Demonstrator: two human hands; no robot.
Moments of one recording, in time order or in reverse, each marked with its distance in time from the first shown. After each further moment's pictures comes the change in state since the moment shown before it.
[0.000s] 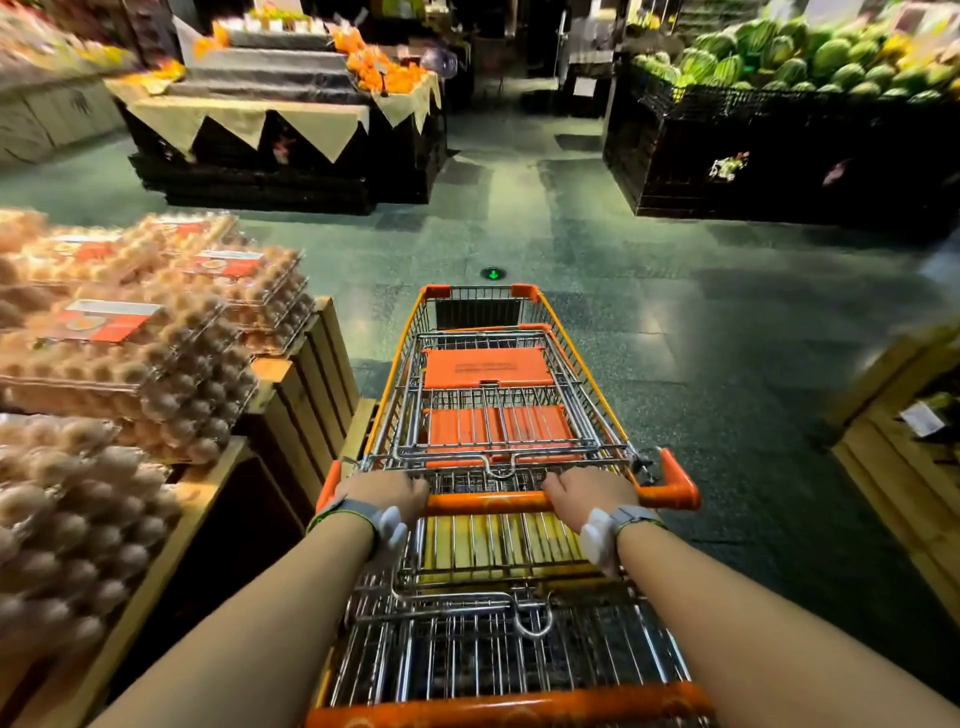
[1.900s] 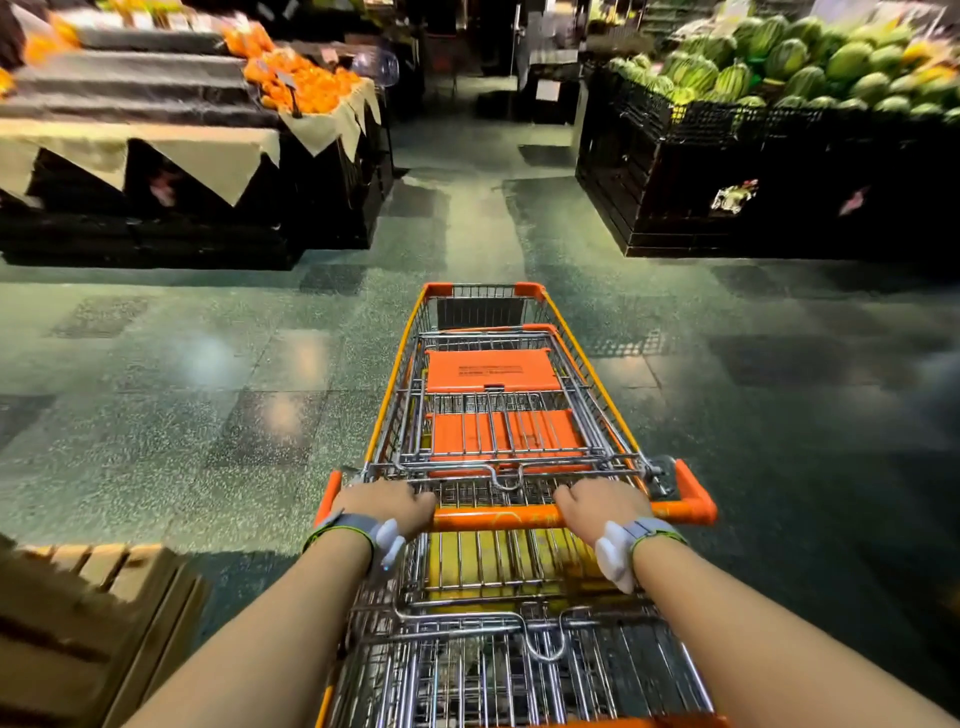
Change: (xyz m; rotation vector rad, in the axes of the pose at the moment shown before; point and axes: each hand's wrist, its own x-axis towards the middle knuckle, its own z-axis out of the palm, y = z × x) left_hand 0.841 -0.220 -0.352 -0.137 0.002 0.075; right_hand 0.824 0.199 -0.328 -0.172 -0.143 -0.015
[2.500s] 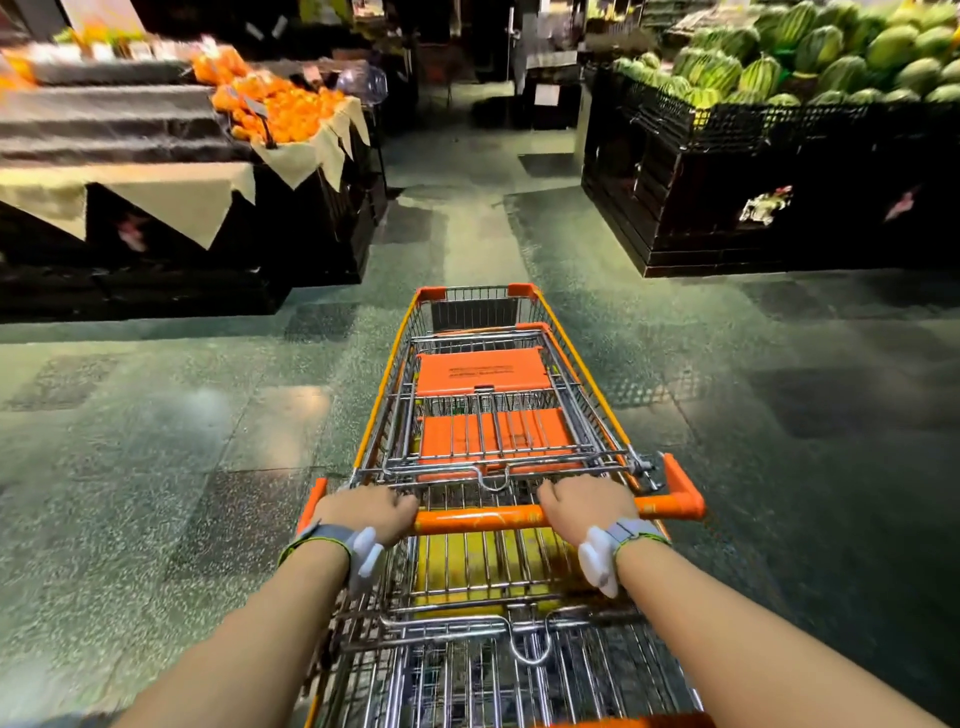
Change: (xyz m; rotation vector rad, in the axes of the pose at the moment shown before) left_hand 0.327 -0.103 -0.151 0.065 0.013 -0.040; right_hand 0.322 0.093 -0.158 0.206 0.162 0.054
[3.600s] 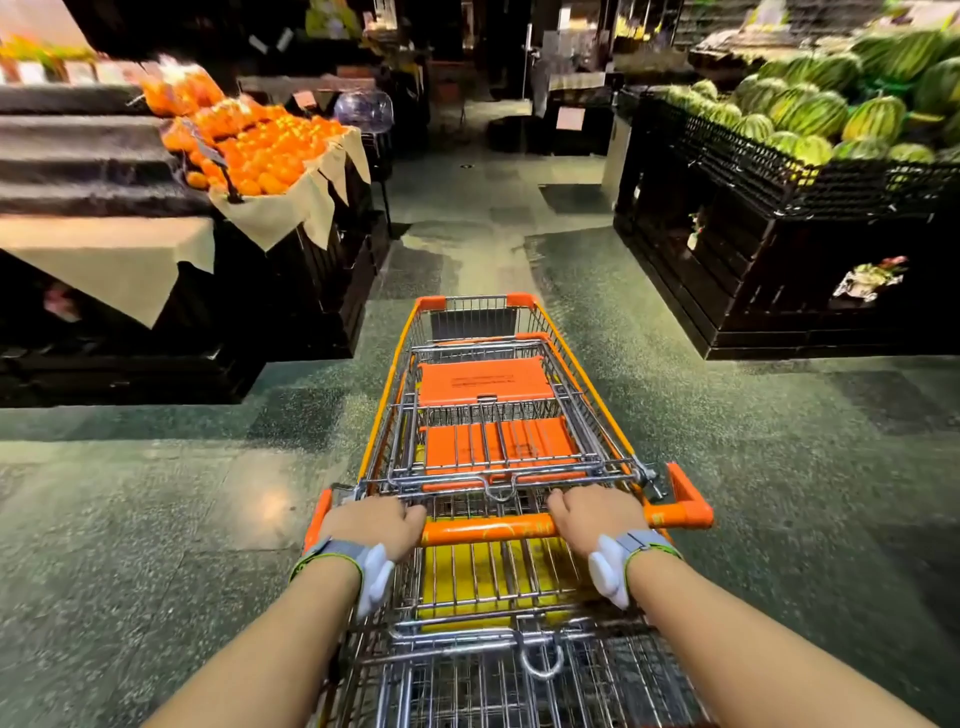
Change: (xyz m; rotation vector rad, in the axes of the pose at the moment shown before) left_hand 0.613 -0.234 -0.257 -0.070 0.037 -0.038; right_hand 0.671 0.054 -0.244 -0.095 -0.003 -0.046
